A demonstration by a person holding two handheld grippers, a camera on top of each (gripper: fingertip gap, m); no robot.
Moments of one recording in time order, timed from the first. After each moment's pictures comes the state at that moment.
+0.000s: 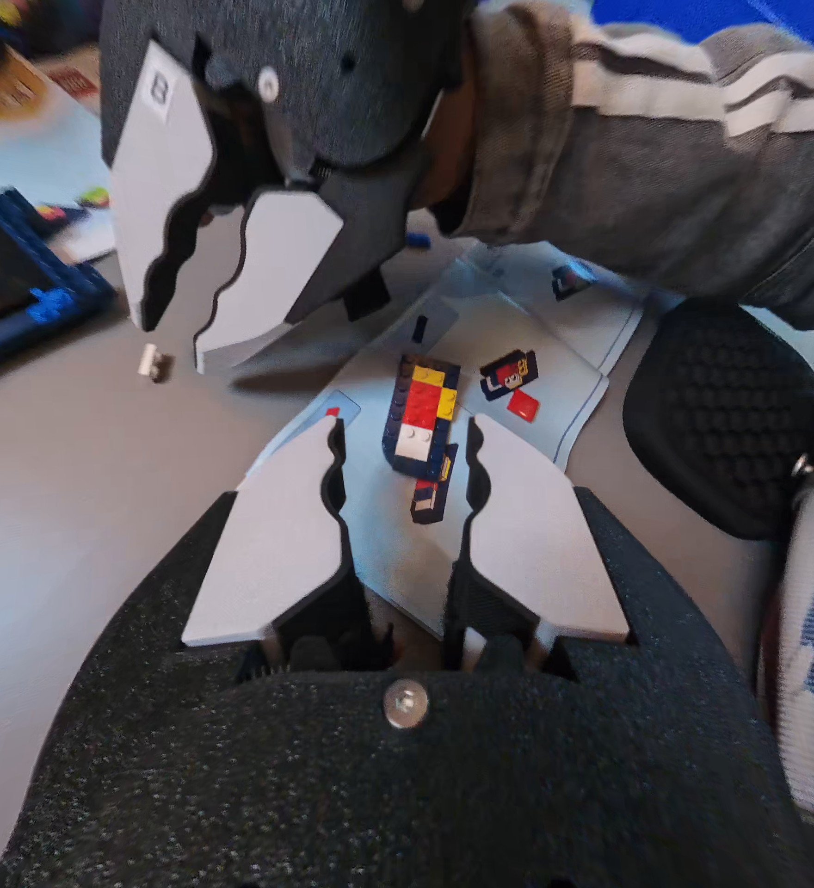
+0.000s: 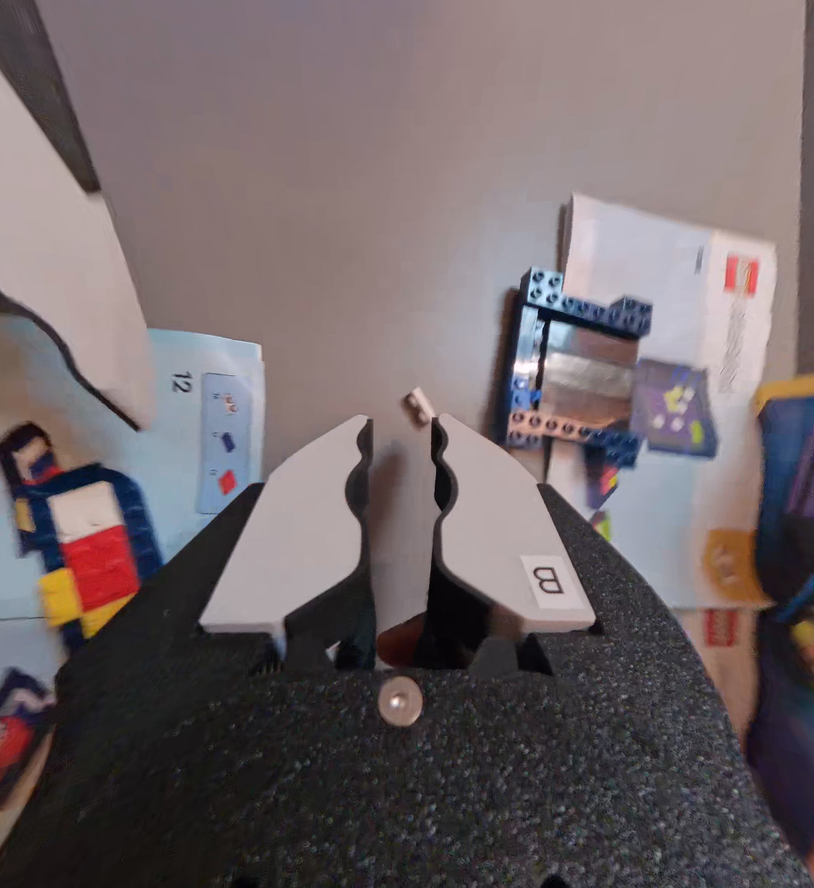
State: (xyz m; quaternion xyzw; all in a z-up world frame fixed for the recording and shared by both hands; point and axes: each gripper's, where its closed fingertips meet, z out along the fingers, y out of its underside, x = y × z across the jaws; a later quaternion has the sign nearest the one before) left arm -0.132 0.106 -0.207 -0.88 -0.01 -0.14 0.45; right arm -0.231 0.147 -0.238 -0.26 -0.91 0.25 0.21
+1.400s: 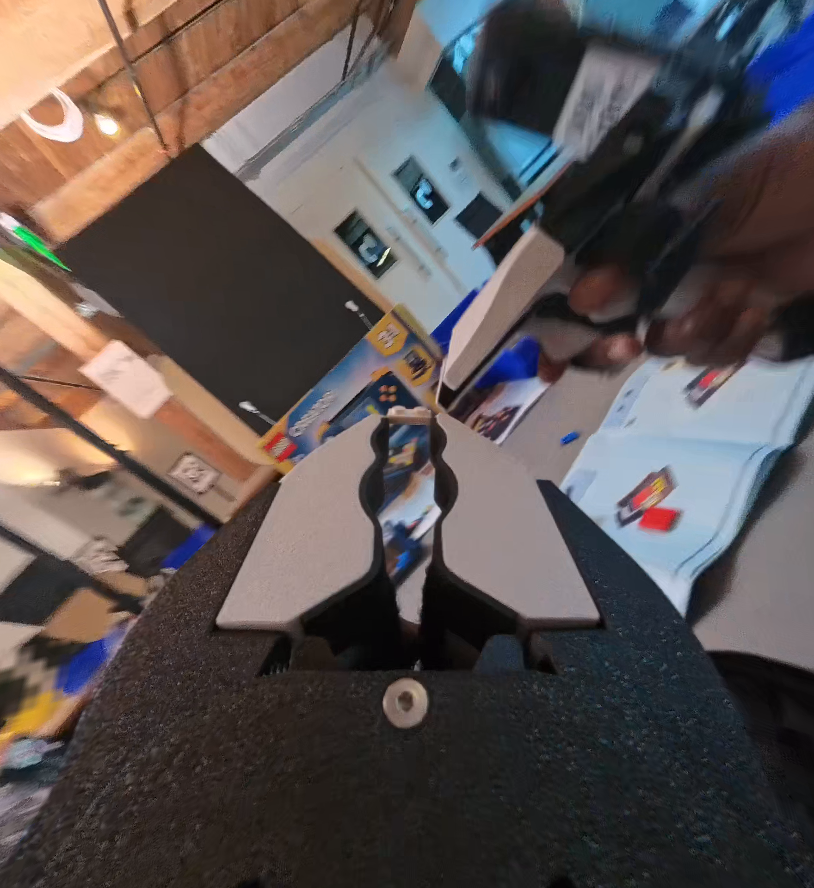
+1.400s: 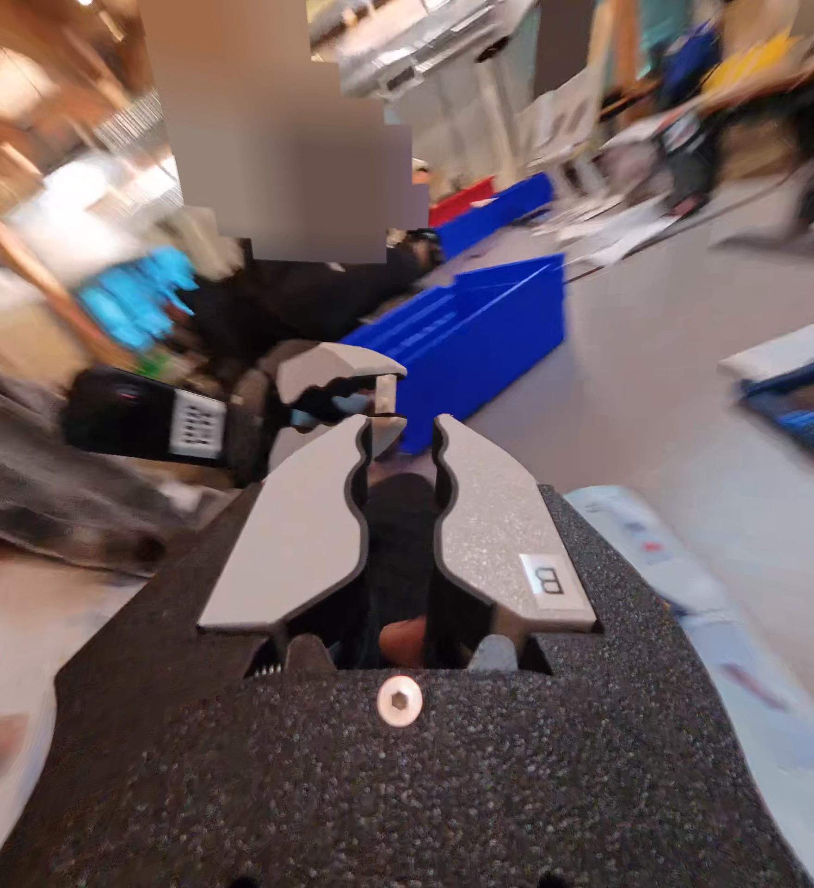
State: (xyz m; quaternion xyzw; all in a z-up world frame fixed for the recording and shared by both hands) left arm -0.087 0.080 -0.091 -0.64 0.17 0.36 0.66; right arm -0.074 0.078 -0.096 -0.39 -0.59 0.68 0.16
